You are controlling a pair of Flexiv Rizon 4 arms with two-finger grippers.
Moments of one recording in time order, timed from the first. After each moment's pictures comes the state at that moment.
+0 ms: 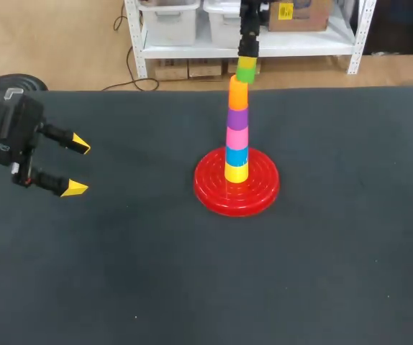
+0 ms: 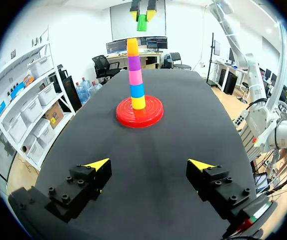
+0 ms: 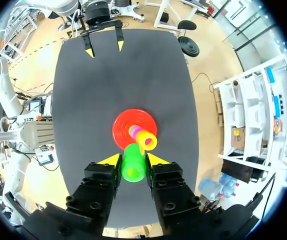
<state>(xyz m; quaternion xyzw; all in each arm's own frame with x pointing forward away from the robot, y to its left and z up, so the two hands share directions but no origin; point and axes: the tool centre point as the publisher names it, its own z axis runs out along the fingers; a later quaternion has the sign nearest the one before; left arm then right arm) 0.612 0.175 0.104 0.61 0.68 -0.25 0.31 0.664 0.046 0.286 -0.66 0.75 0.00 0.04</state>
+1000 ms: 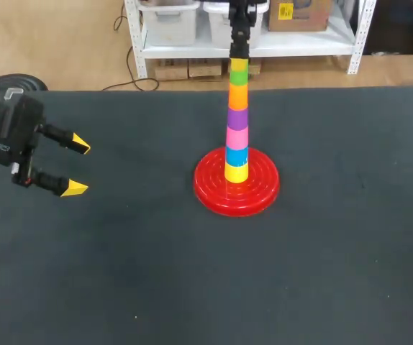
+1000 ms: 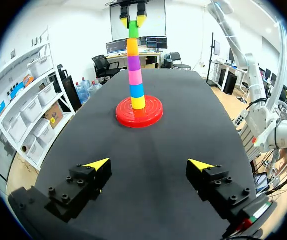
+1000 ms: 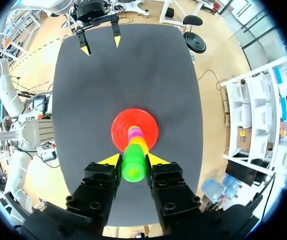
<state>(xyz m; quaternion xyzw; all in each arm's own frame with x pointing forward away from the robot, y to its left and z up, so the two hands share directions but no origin) 0.612 0.175 0.104 0.61 0.68 -0.25 0.31 0.684 0.053 0.266 -0.67 0.75 0.01 0.01</state>
